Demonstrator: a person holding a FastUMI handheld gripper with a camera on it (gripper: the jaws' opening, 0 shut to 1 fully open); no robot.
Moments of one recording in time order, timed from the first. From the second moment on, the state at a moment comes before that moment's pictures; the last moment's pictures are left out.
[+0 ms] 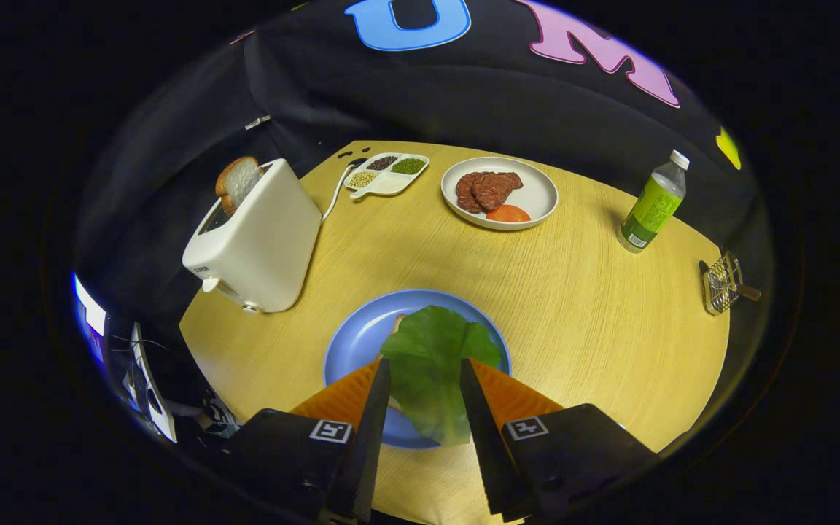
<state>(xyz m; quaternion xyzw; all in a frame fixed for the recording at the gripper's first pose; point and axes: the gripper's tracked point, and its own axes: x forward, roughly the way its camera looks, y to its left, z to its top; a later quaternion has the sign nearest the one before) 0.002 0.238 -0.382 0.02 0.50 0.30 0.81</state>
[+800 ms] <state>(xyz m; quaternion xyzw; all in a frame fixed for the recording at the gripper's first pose) 0.051 0.419 -0.215 0.03 0.34 0.42 0.84</state>
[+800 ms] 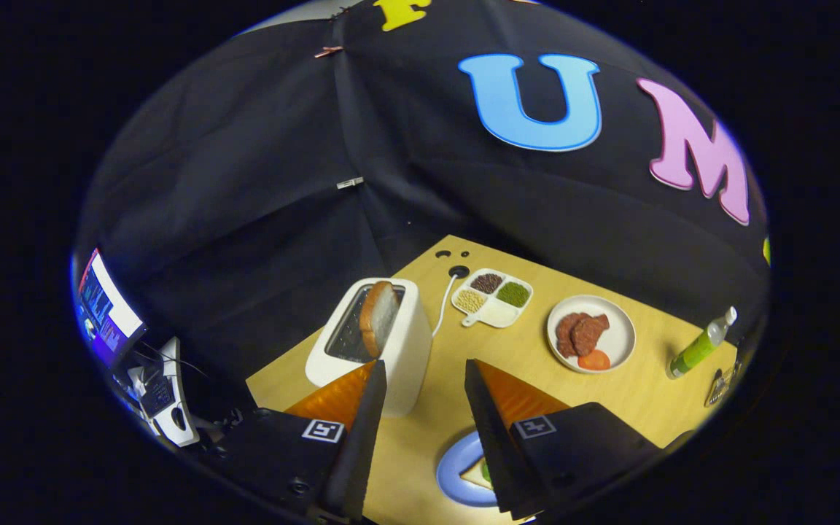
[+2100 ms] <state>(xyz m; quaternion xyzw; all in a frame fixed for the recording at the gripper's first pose) 0.093 0.555 -0.263 0.01 0.37 0.40 0.84</state>
